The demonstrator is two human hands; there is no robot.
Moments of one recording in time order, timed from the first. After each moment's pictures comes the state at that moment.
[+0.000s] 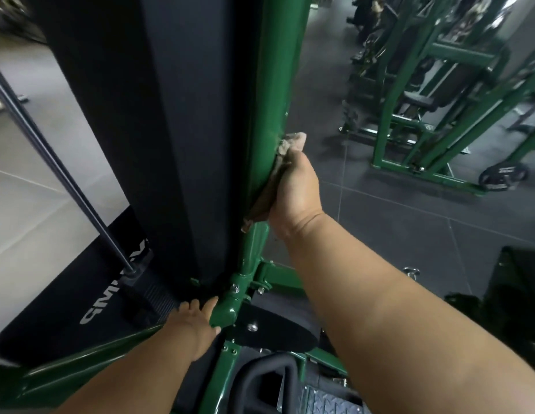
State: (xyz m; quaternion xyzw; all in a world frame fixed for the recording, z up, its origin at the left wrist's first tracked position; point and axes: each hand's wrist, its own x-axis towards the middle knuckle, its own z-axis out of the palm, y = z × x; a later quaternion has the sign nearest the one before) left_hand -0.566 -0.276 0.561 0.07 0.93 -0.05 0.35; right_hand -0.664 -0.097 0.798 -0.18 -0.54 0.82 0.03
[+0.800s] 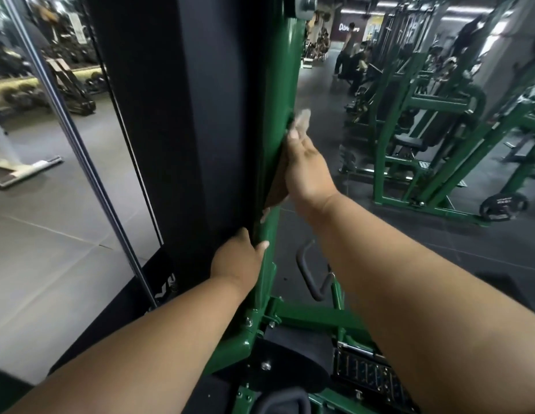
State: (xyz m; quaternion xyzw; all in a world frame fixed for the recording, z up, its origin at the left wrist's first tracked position) left_hand -0.618 -0.214 0.790 0.00 0.98 0.20 -0.06; right_hand -0.634 -0.086 0.952 0.04 -0.77 0.62 0.16
